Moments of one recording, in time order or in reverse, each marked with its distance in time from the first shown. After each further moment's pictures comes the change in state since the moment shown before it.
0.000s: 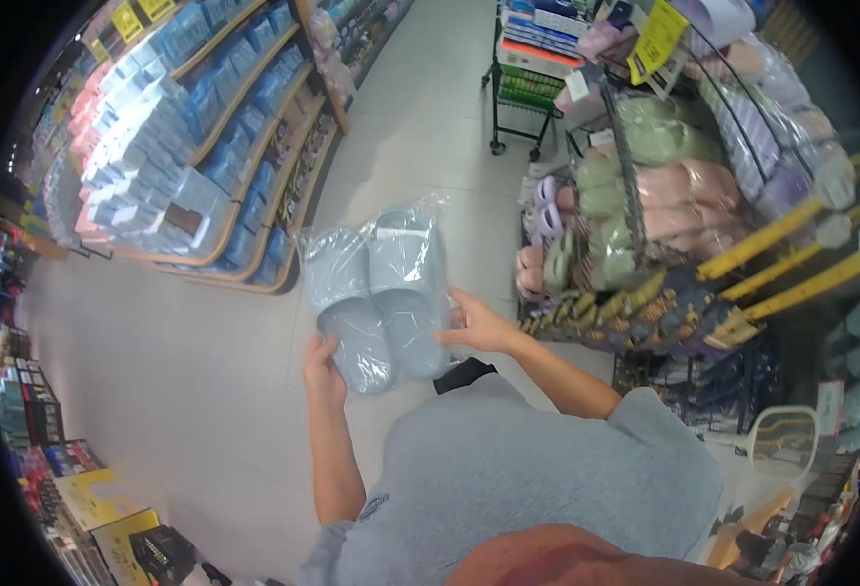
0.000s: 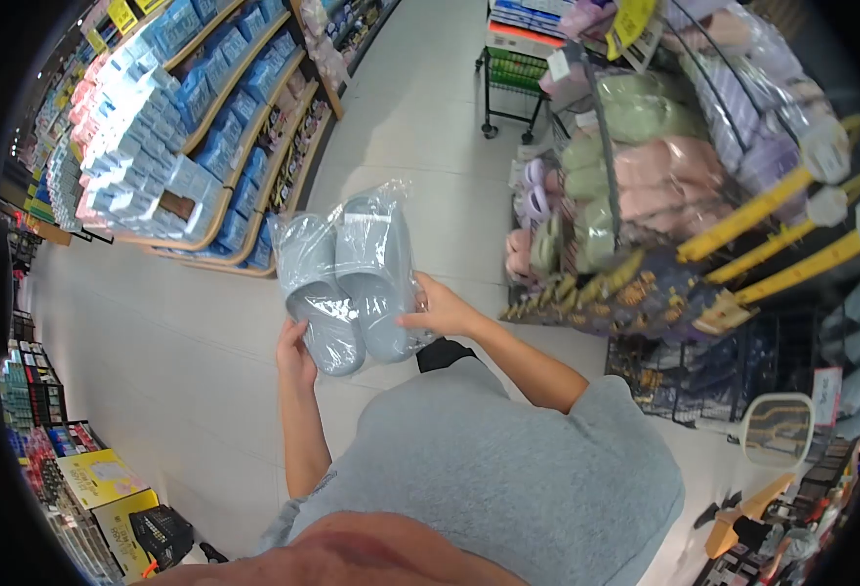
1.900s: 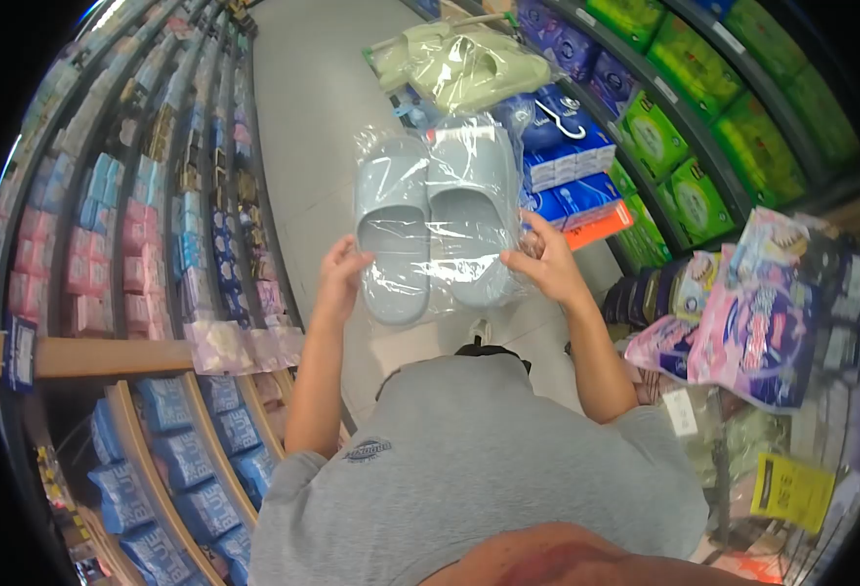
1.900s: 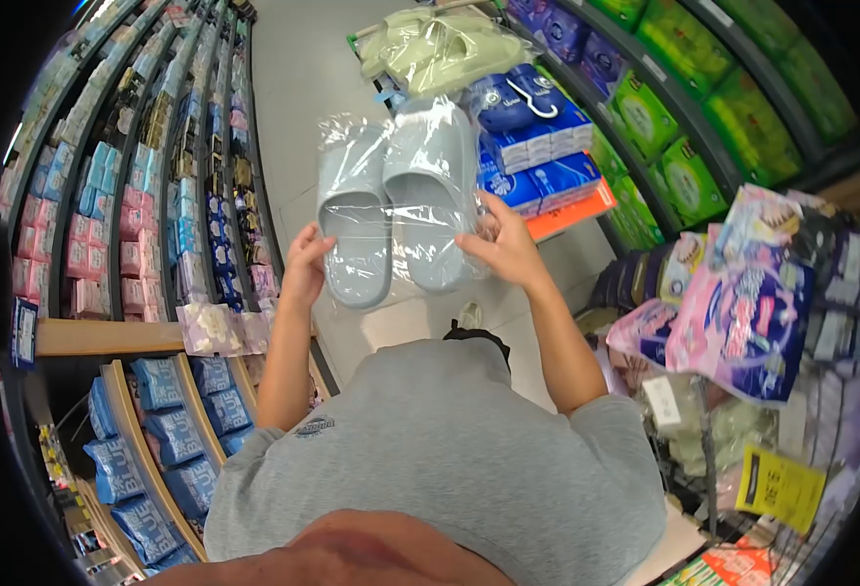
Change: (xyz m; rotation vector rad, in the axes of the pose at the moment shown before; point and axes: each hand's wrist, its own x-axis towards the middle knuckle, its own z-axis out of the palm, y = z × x) left_hand 1.027 0.048 0.737 0.544 -0.836 -0.324; right_hand 0.639 -0.269 -0.726 0.089 0.952 -0.271
